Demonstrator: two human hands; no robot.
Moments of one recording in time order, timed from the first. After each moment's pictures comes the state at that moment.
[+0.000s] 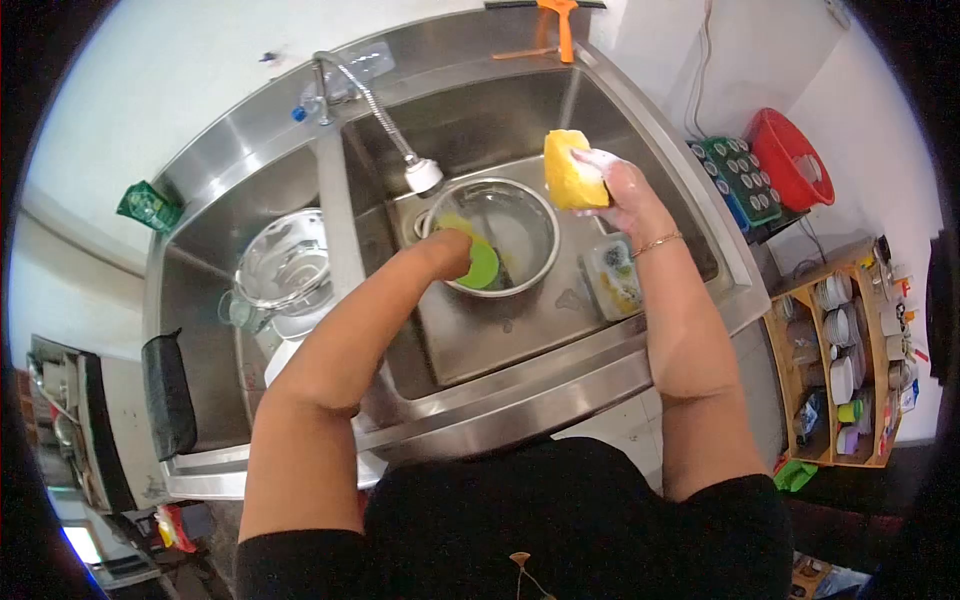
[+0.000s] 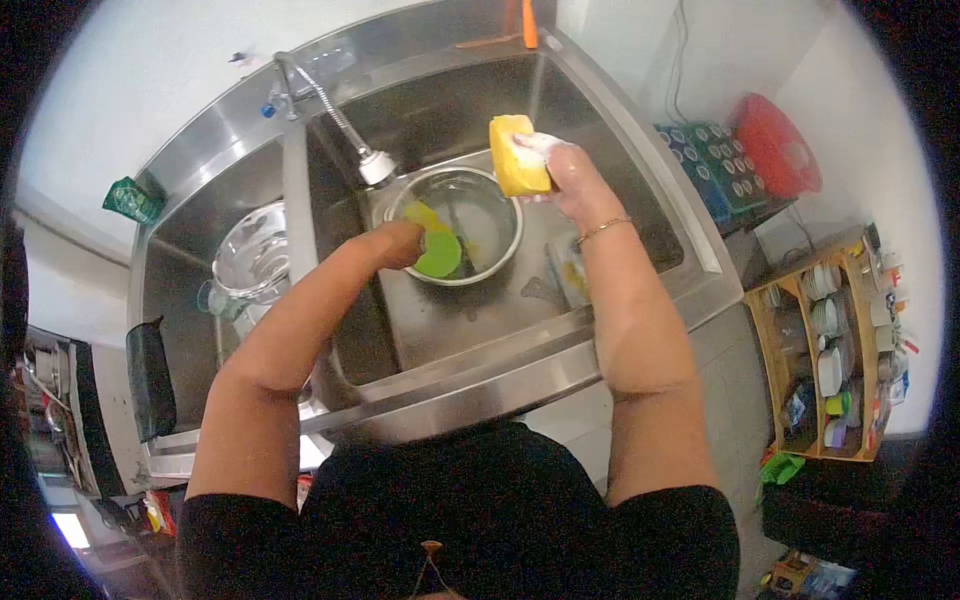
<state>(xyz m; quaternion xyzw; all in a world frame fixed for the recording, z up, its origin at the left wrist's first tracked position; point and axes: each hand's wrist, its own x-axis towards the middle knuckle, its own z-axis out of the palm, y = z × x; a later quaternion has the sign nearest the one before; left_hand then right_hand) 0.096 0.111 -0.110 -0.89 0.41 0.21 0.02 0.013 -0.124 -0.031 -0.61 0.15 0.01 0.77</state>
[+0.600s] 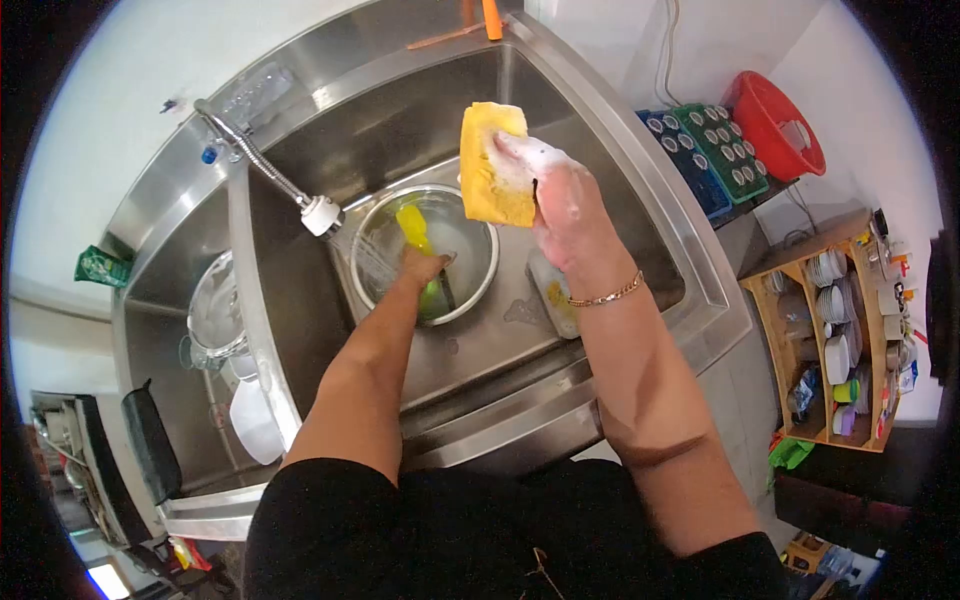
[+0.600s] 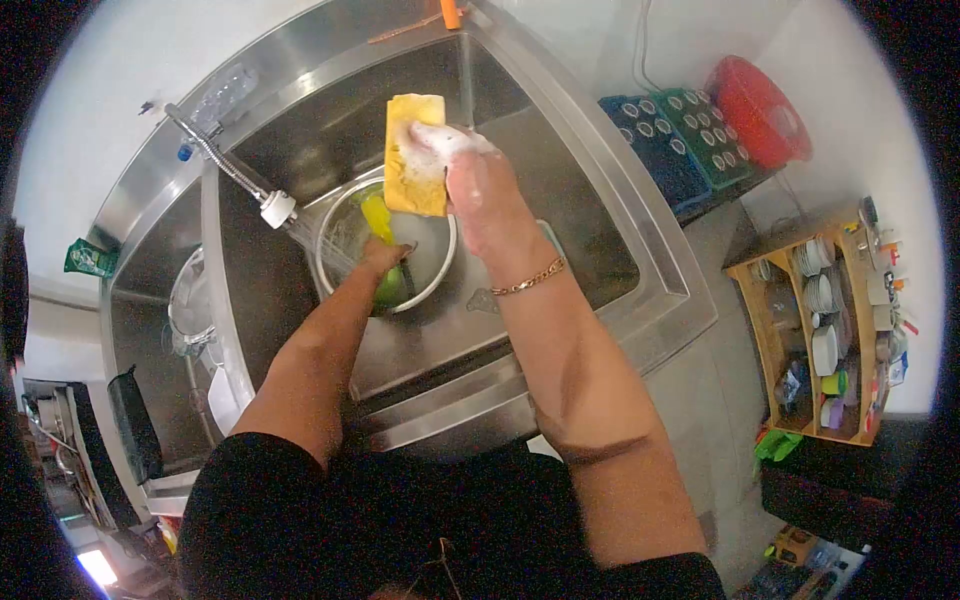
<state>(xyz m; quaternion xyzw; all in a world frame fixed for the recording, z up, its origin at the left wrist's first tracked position) 0.144 0.030 -0.297 -0.90 0.16 0.21 -0.36 0.014 -0.133 -0.028 -0.46 0.12 -0.10 0.87</state>
